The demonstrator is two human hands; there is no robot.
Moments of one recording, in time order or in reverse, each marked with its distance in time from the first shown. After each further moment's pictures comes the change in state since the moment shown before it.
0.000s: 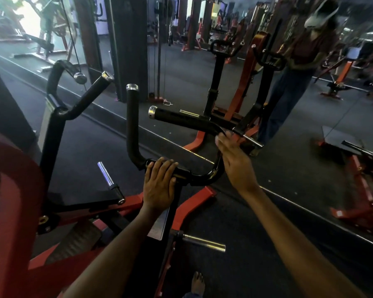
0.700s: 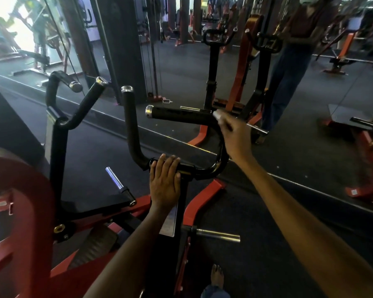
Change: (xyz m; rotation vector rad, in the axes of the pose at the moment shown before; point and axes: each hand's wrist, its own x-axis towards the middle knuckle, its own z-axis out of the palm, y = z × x) left_hand -0.004 0.011 -0.005 -0.012 -0.040 -0.064; right_hand 0.046 -0.019 -0.013 0.555 0.165 0.496
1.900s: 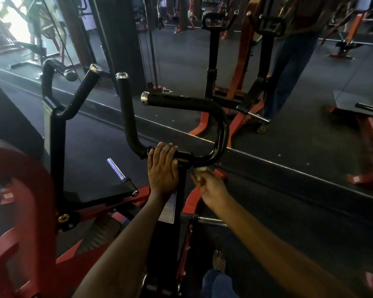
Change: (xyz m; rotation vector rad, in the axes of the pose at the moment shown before) left_hand 0.000 0.000 0.002 0.016 0.045 0.008; right_hand -0.121 0.000 0.054 1.115 0.080 1.178
